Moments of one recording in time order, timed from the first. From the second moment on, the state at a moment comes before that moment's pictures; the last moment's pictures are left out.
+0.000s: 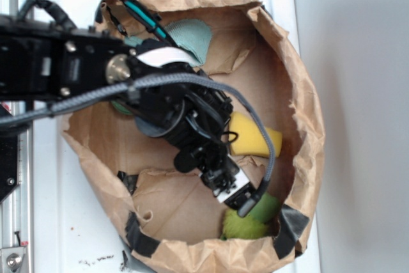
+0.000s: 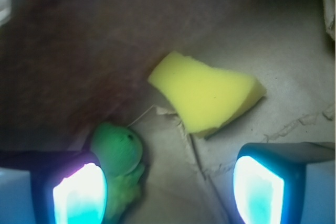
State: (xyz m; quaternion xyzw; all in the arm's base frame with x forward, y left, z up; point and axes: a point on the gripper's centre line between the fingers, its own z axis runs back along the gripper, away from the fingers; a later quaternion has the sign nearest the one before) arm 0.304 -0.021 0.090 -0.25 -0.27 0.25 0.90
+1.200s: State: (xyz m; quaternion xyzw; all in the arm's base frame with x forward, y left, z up) arm 0.331 -0.079 0.059 -0.26 -0.21 0.23 0.91
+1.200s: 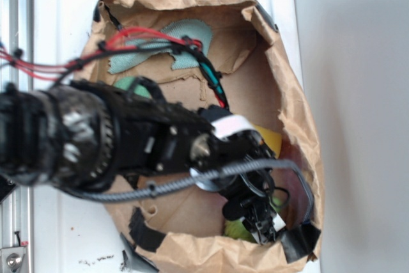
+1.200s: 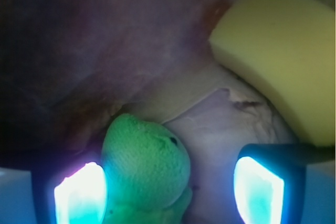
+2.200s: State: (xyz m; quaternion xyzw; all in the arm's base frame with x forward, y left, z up) arm 0.316 -0.064 0.067 -0.26 -0.23 0.20 0.92
